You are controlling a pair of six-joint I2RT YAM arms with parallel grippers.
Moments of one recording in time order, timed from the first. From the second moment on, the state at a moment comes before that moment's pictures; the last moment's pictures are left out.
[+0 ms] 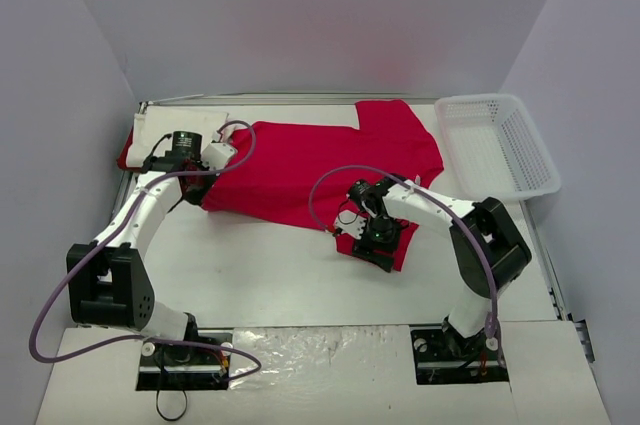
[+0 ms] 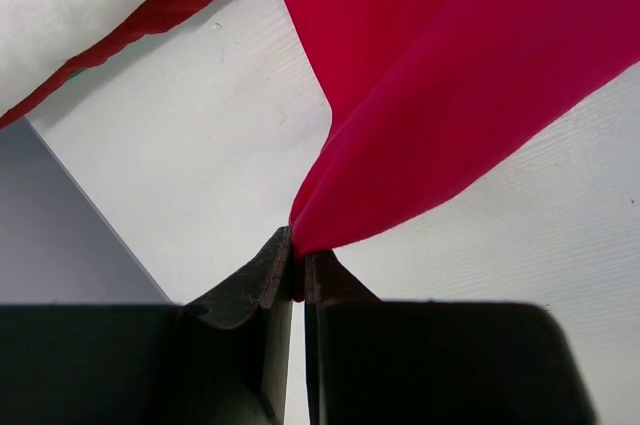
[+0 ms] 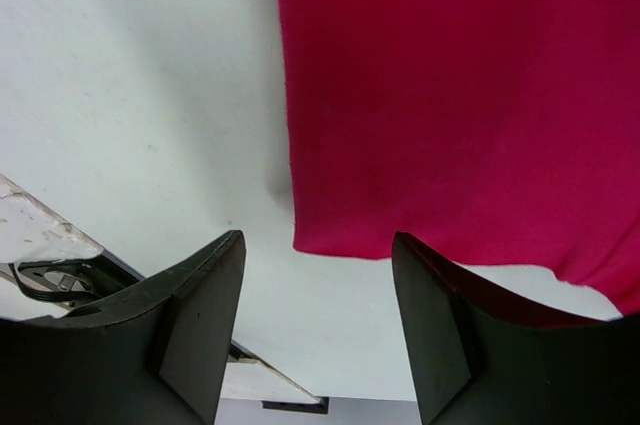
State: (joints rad) left arm -0.09 1.45 1.14 -0.74 -0.04 0.53; right arm 0.63 1.70 1.07 -1.01 -0.07 -0.61
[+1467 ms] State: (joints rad) left arm -0.09 1.40 1.13 -0.74 0.03 0.53; right arm 0.69 1.51 1.30 -1.28 -0.18 -0.61
